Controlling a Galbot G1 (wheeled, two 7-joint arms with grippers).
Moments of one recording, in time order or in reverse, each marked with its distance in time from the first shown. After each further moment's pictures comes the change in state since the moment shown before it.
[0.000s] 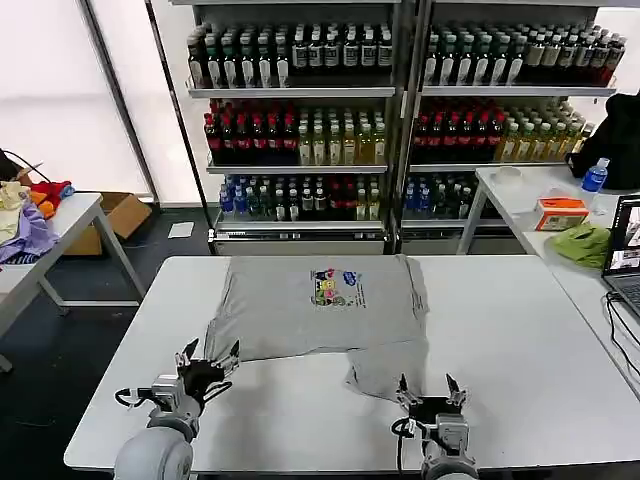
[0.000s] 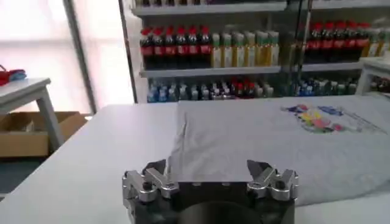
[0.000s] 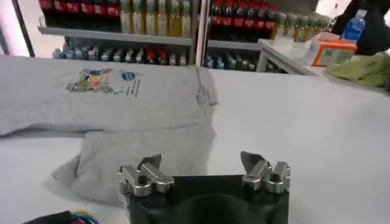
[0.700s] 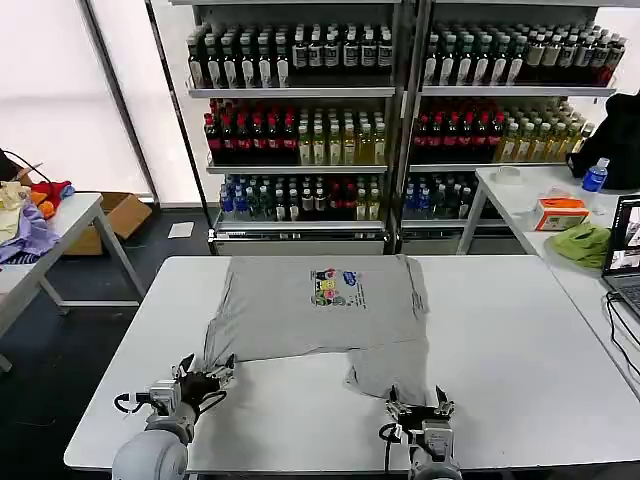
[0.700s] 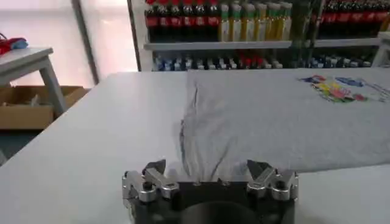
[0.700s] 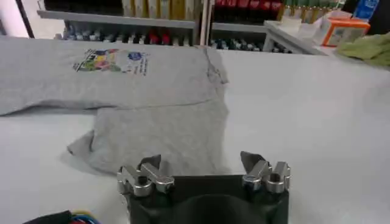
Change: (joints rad) left arm -0.002 0.011 -0.020 0.065 -0.031 0.038 0.003; right arm 0.000 0.036 -0.031 -0.049 -0.013 -0.003 0.008
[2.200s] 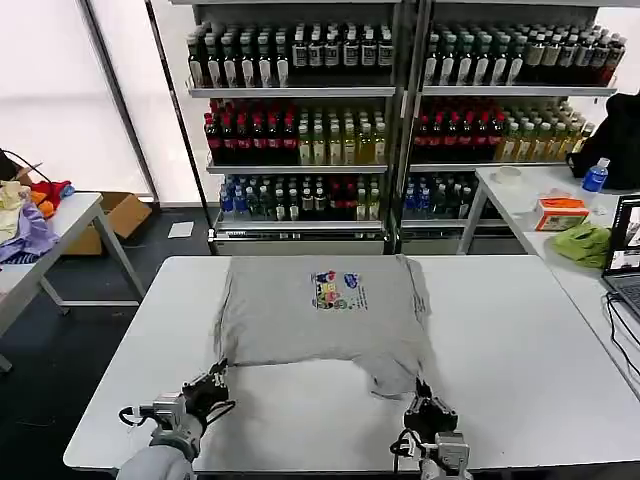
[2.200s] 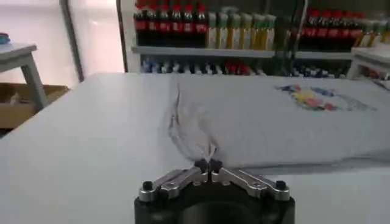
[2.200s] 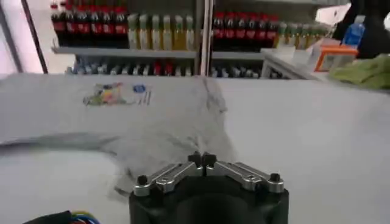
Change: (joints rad) left arm 0.070 -0.036 0.006 -0.061 -0.005 -0.044 0.034; right arm -0.067 -0.030 0.064 0.113 -0.043 0.151 -0.066
